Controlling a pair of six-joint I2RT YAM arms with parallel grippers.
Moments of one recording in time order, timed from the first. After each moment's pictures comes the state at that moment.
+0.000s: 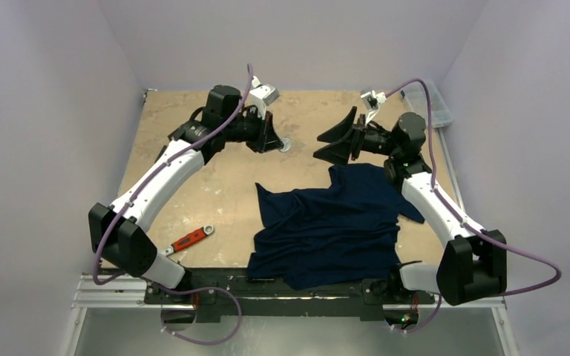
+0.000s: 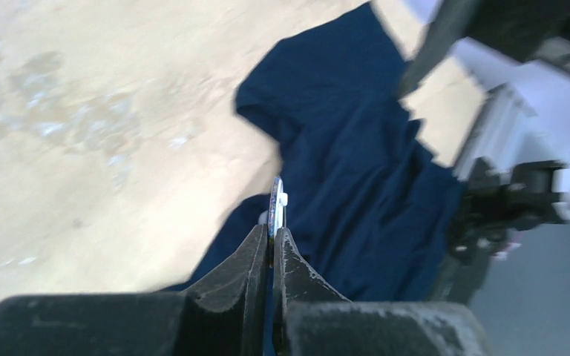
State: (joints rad) left arm -0.48 1.49 1.42 -0.44 0.59 -0.16; right arm 0.21 1.29 0.93 0.53 -1.11 0.63
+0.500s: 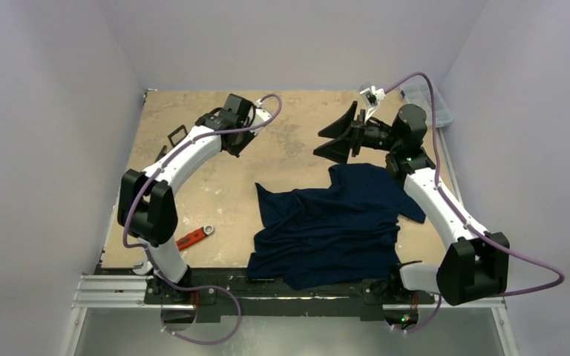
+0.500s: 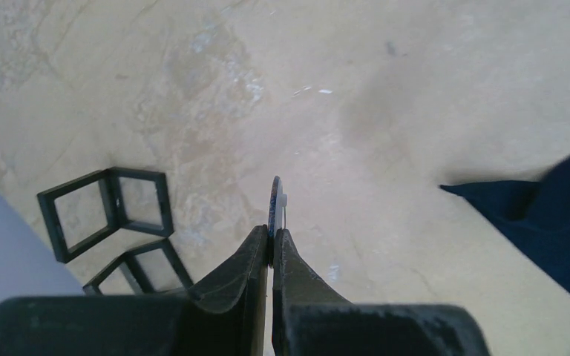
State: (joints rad) left arm -0.44 1.74 1.50 -0.72 -0.12 0.37; right arm 0.21 1.29 1.01 0.35 -1.11 0.47
